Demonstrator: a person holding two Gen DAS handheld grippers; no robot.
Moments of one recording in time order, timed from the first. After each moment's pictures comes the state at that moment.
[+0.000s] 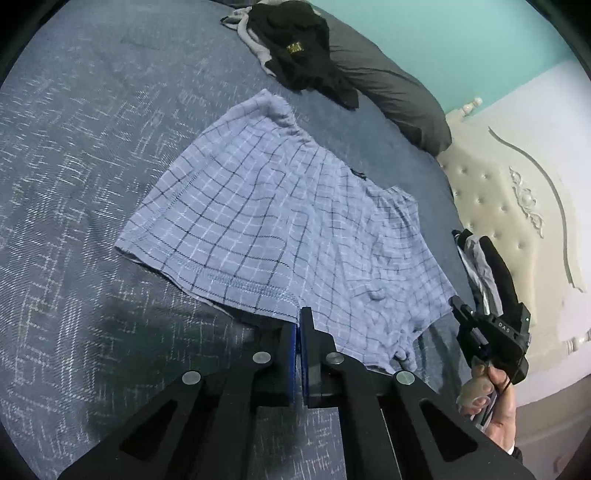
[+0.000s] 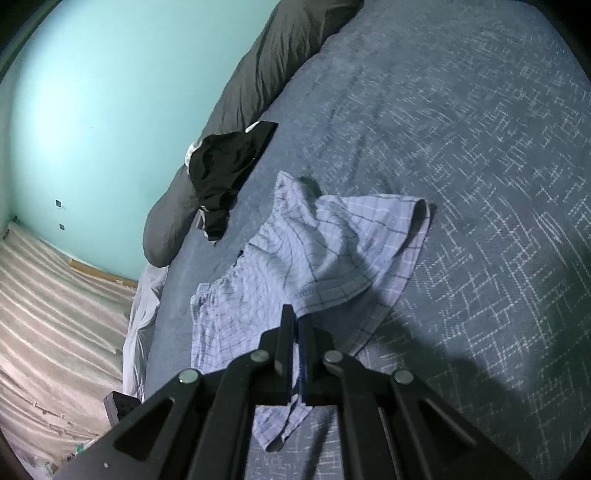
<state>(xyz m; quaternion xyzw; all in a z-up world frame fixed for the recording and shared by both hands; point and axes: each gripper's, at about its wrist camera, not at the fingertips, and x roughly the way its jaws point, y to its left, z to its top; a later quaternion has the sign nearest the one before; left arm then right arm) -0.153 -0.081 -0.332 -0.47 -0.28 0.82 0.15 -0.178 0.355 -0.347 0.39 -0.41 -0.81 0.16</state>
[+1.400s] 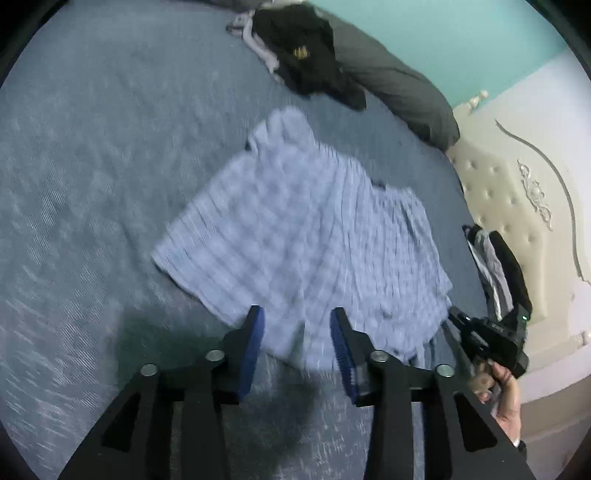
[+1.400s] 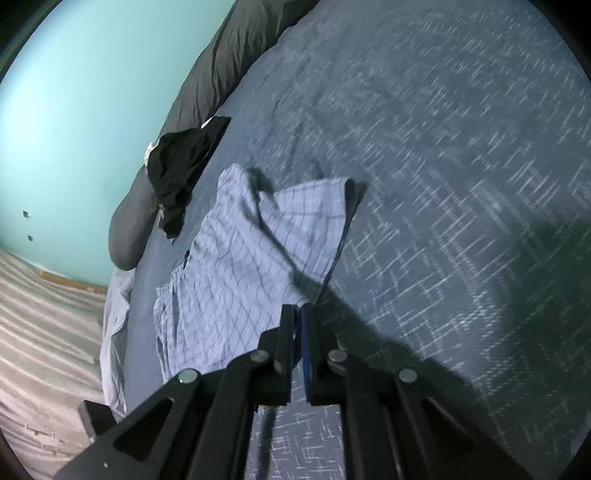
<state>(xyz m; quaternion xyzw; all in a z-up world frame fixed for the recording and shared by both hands) -0.158 -0.108 -0.309 -0.48 -0.25 0.83 0.13 -0.172 0.372 -0.361 0.43 -0.40 -0.80 0.09</state>
